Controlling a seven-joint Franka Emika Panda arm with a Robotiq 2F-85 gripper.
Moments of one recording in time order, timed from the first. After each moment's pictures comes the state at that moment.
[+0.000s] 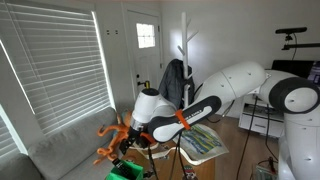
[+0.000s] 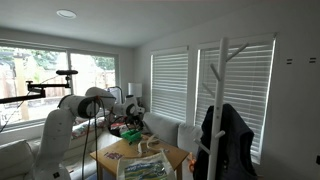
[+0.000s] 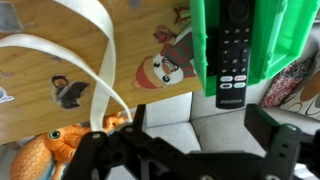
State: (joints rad) arm 0.14 0.22 0.20 -1.85 -0.12 2.49 0.52
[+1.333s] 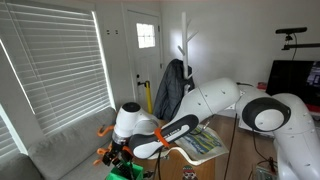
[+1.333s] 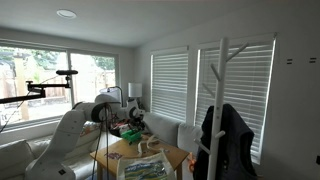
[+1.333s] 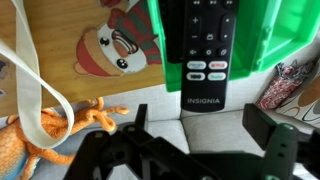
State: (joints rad) arm 0.35 0.49 0.04 -1.57 -0.16 2.50 0.53
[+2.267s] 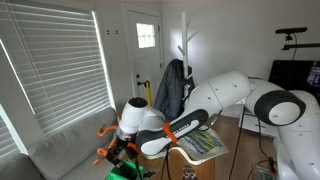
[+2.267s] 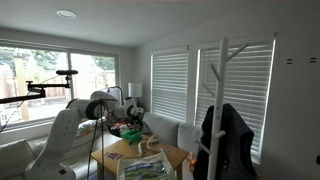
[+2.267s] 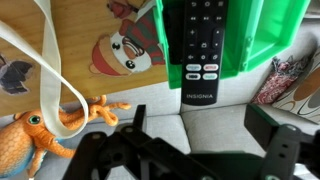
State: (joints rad) arm 0.37 0.37 0.02 -1.69 -0.16 2.53 0.55
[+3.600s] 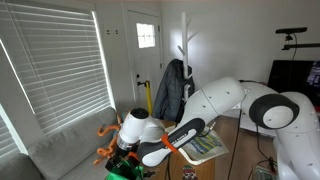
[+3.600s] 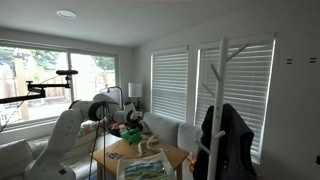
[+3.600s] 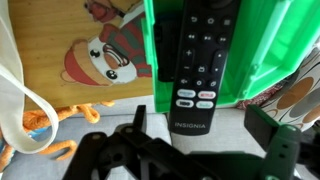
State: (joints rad) arm 0.37 0.43 0.03 -1.72 -0.16 2.67 0.46
